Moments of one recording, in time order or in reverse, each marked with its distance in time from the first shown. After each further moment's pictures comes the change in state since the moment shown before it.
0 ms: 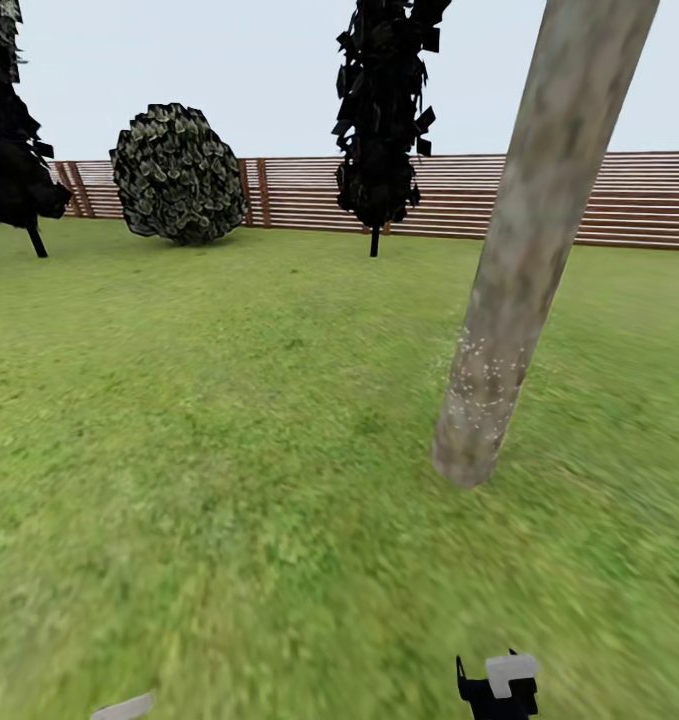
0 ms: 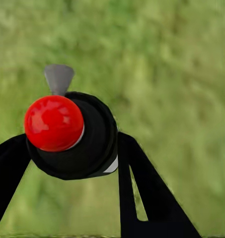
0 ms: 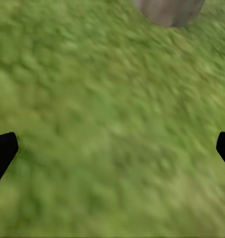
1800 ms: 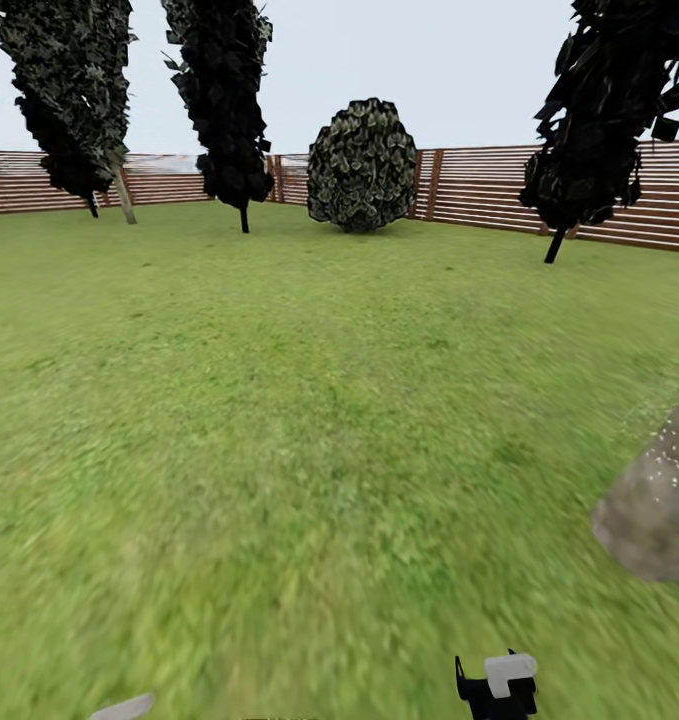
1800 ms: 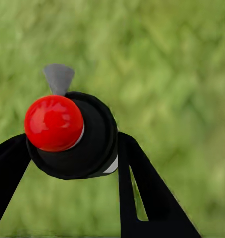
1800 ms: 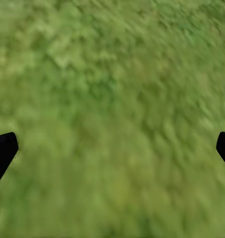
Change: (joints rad) left arm 0.000 0.002 0.000 -0.001 0.000 0.000 0.000; right arm 0.000 0.004 0.000 -0.002 -0.002 0.000 -0.002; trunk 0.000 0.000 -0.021
